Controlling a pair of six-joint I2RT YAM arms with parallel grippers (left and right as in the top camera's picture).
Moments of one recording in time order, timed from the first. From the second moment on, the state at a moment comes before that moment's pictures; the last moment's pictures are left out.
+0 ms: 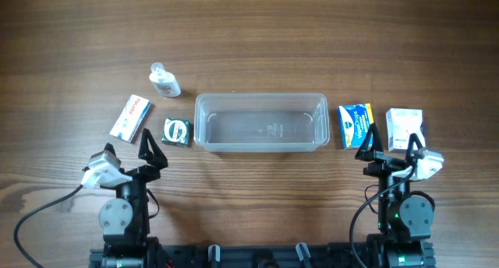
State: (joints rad) left arm 0.01 0.02 0.01 -0.05 -0.19 -0.45; right arm 0.05 0.02 0.01 0.02 0.19 0.31
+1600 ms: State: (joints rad) left arm 0.01 0.02 0.01 -0.05 -0.19 -0.45; right arm 0.04 1.31 1.16 -0.96 0.02 0.12
